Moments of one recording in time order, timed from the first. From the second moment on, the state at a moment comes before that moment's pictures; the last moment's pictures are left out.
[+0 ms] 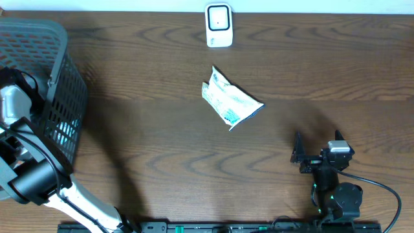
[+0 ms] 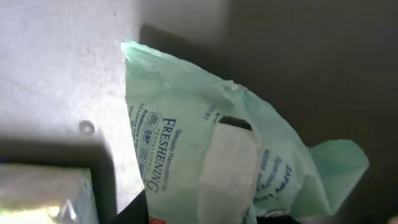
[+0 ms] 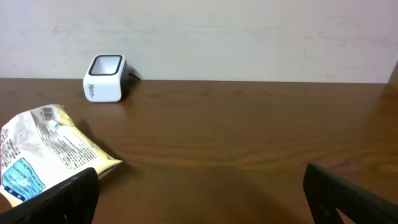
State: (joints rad) left arm 0.63 2.03 1.50 -0.95 0.03 -0.18; right arm 0.03 0.01 0.01 -0.07 -0.01 0.01
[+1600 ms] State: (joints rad) left arm -0.17 1.76 1.56 -0.86 0.27 -0.38; right arm 0.03 0.01 0.01 -0.07 -0.01 0.01
